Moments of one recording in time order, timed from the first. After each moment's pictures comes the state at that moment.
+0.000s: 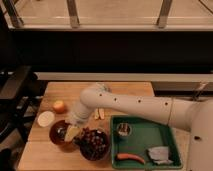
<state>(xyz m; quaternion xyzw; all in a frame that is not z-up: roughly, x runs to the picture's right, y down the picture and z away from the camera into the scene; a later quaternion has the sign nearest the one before) -0.171 0.192 0.698 -0.39 -0.28 0.06 0.87</state>
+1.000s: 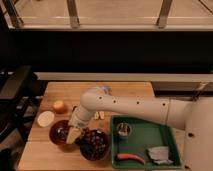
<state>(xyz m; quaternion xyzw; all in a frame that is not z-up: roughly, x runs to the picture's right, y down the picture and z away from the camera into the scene) -0.167 0.212 0.722 -0.42 -0.26 0.08 0.86</state>
